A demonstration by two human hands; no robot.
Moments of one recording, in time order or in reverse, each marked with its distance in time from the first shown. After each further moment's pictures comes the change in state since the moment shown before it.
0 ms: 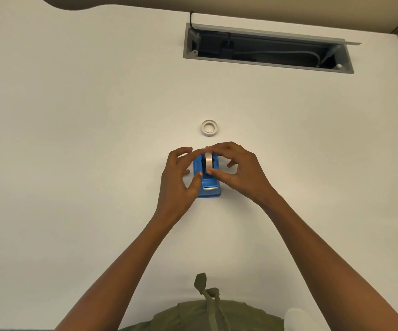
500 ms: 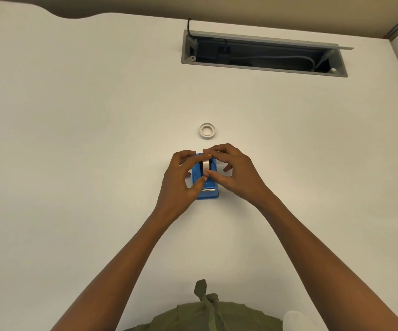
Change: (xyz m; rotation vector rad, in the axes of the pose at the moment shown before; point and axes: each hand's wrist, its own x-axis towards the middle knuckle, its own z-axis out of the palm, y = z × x) left_hand 0.006 0.000 0.000 0.041 -0.103 0.044; right_hand 0.000 -0.002 0.001 -0.020 -0.037 0.009
